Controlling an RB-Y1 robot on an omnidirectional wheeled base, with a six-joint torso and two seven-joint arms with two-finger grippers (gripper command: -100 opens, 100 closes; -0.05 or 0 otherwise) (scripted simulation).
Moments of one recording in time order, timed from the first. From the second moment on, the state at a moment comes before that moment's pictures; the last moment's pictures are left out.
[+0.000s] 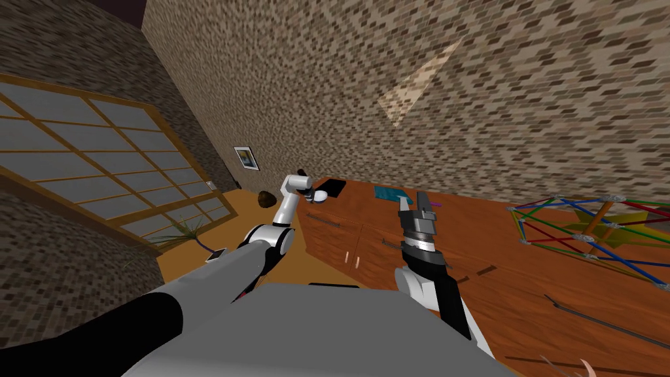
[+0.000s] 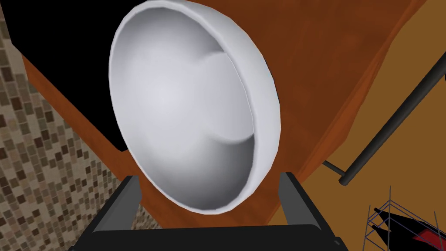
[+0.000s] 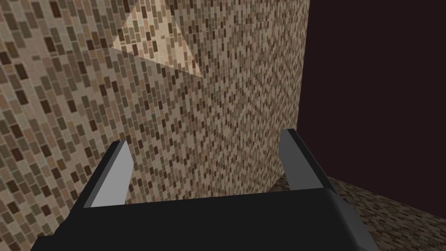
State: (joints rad) left arm -0.92 0.19 0.15 -1.36 0.11 1.57 0.10; right arm 0.49 -0.04 -0.02 -2.39 -0.09 -0.44 0.15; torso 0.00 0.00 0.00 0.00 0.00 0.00
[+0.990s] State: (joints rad) left arm -1.05 0.17 0.16 -1.25 0.12 1.84 0.11; right arm 0.49 -0.04 -0.02 -2.39 -0.09 -0.44 0.15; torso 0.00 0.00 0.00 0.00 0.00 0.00
